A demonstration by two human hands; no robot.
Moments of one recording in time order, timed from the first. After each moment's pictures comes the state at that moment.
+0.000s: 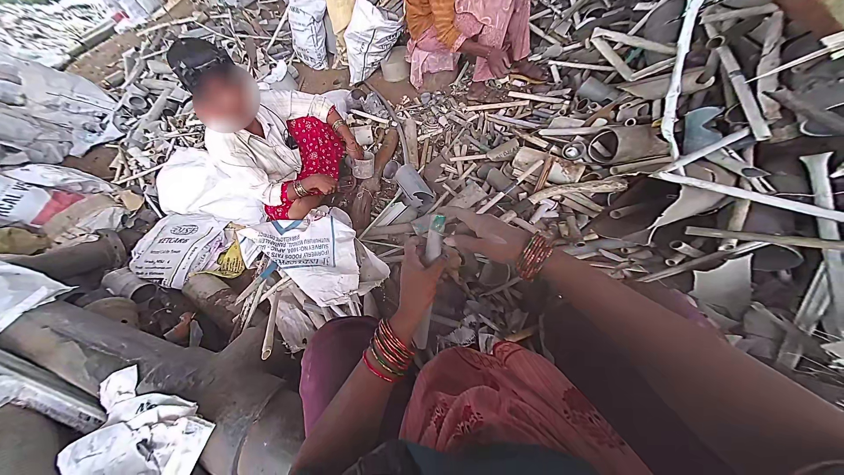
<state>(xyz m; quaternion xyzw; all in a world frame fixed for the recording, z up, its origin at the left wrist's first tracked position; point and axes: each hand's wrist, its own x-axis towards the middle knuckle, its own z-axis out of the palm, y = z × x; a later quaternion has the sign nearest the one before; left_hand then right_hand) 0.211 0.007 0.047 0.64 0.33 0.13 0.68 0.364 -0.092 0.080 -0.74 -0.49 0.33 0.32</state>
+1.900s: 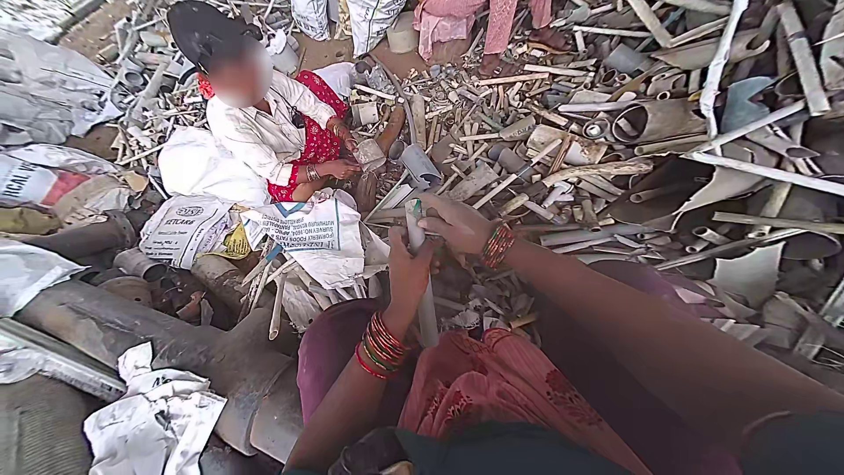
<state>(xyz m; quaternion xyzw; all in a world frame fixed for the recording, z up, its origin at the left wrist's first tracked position) 0.194 0.017 0.061 0.61 0.40 0.19 0.66 0.331 -0.042 0.070 -0.73 -0.53 0.27 0.34</state>
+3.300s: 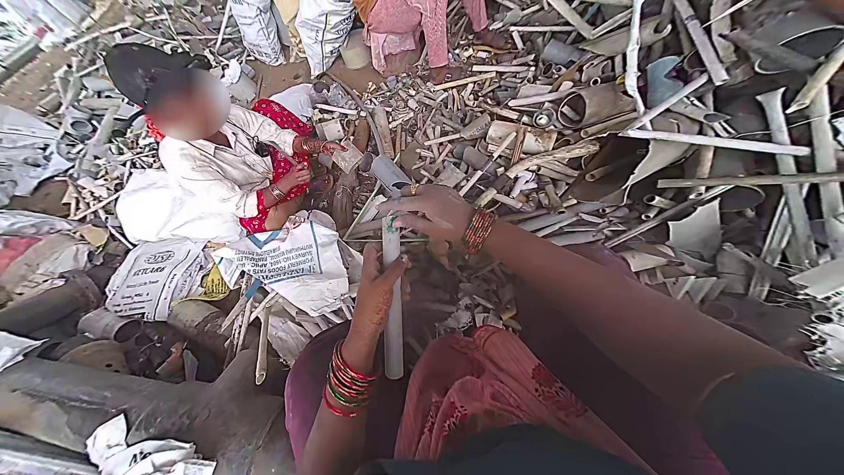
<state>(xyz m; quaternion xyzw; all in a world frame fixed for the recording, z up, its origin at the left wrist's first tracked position) 0.185 0.029 0.077 0.60 0.29 0.11 0.74 0.367 -0.052 0.066 -0.69 -0.63 0.03 0.36</state>
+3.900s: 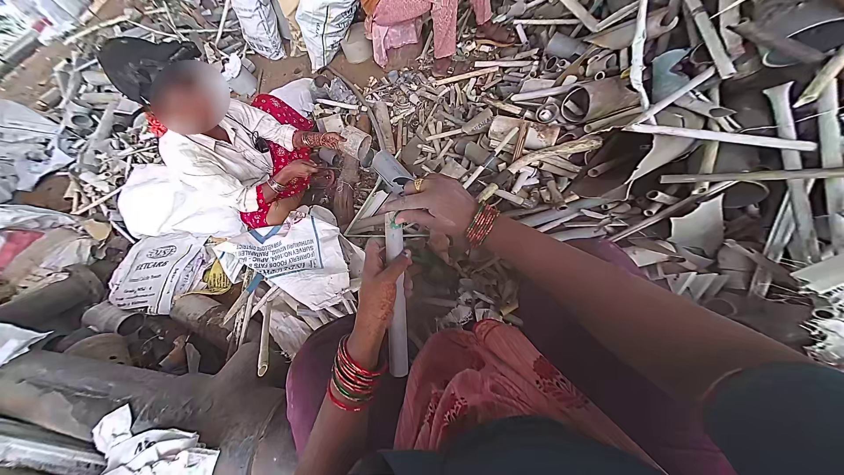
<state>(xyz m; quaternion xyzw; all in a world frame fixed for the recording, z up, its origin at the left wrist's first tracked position) 0.182 0.022 0.079 0.58 0.30 0.13 0.74 0.373 -0.050 0.056 -0.65 -0.67 -0.07 0.36</state>
